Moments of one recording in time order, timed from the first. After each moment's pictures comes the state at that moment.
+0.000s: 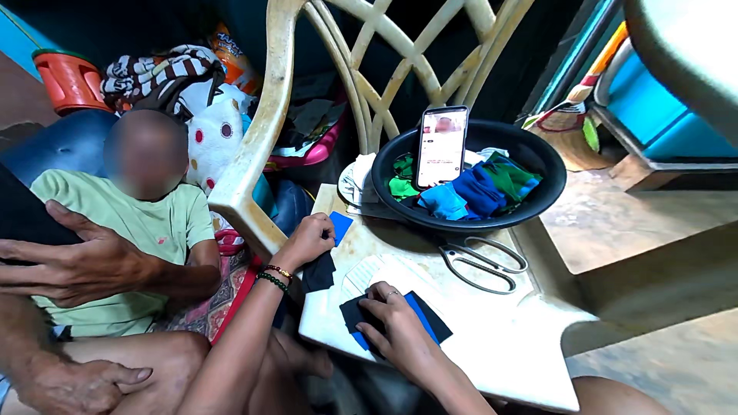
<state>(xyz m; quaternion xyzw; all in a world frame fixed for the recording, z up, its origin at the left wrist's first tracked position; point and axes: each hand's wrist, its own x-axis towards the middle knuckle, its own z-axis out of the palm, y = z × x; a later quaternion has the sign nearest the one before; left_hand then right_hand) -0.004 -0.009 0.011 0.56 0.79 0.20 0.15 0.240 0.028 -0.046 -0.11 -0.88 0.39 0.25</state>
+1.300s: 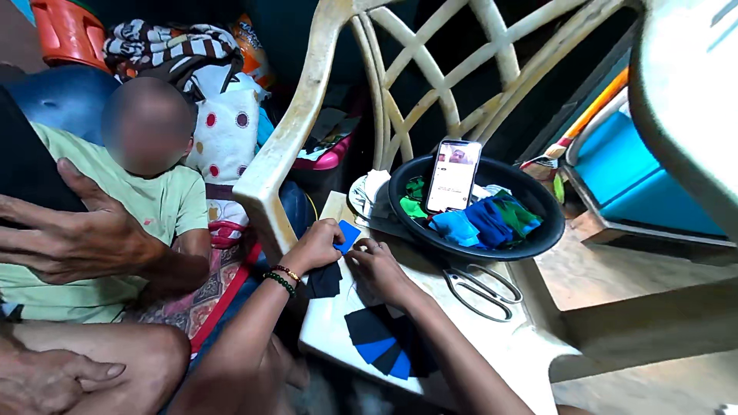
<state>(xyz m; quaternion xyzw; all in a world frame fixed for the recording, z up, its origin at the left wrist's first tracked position) -0.007 -0.012 0.013 0.54 0.78 0.23 0.19 0.151 0.087 -0.003 -0.13 -0.94 0.33 0.04</state>
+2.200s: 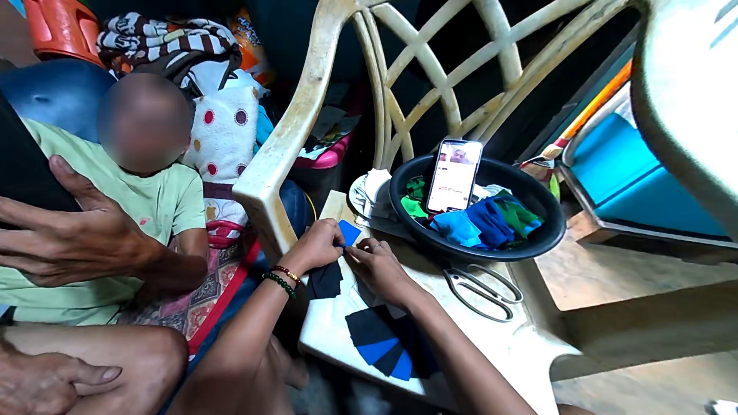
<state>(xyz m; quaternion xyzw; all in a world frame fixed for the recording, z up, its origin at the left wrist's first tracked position) -0.006 -0.012 0.018 0.53 0.79 0.22 0.21 0.147 0.090 -0.011 -0.15 -0.94 0.31 0.04</state>
